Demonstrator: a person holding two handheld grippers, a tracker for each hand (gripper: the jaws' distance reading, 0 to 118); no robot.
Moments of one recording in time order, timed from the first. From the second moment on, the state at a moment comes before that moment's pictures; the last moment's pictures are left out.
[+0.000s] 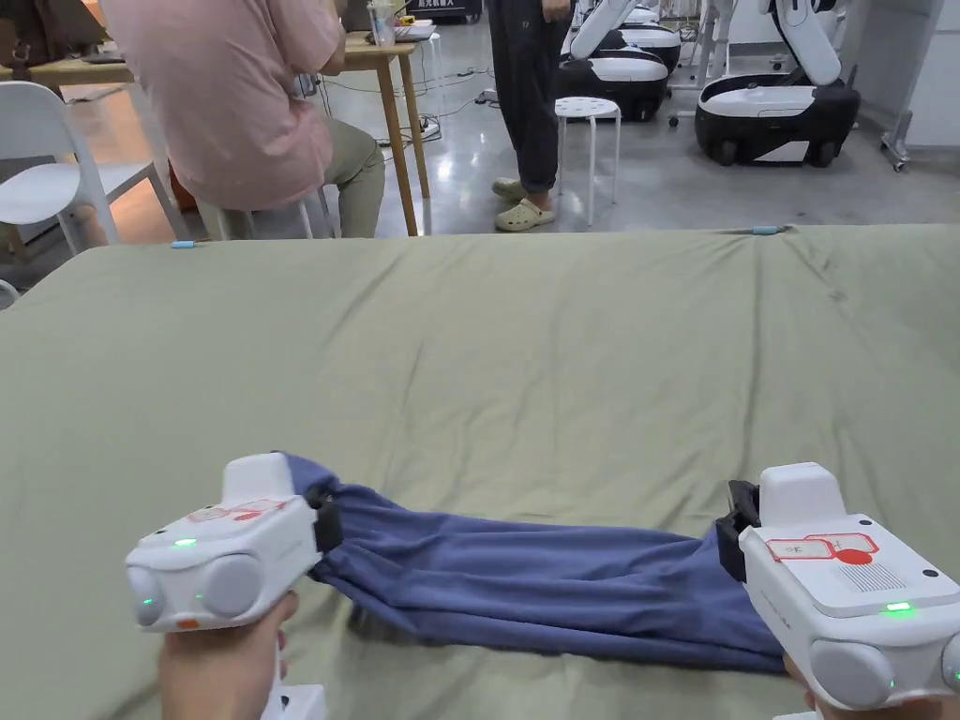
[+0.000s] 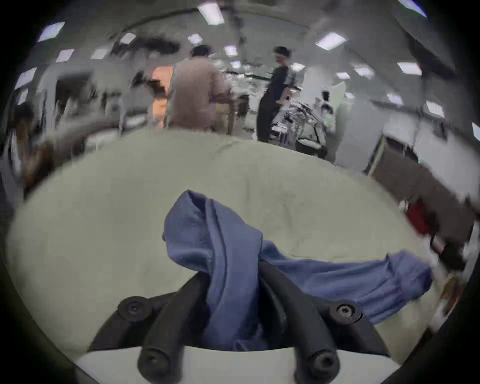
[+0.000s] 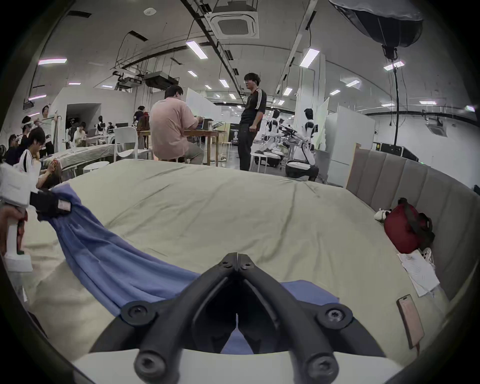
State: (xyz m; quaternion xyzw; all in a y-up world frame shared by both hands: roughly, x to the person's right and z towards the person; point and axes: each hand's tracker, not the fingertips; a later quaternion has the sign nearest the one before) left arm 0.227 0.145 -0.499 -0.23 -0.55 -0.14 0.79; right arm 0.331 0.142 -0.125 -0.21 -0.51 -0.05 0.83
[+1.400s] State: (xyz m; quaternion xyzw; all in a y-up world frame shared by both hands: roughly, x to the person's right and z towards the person) left arm 0.277 0.094 -0.313 -0.33 -0.65 -0.04 0.69; right arm 0.347 0.126 -0.055 -0.20 -0.48 -0.11 0.85
